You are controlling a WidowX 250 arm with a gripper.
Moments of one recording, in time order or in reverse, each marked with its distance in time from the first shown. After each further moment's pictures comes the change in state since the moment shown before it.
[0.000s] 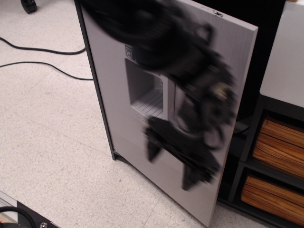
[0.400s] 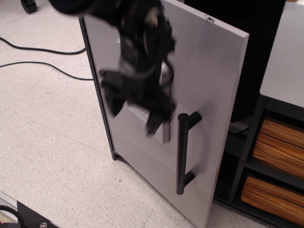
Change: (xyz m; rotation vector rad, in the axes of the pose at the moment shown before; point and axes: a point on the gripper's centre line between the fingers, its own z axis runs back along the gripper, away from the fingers) arm 0.001 0.089 0.029 0.031 -0.083 0.172
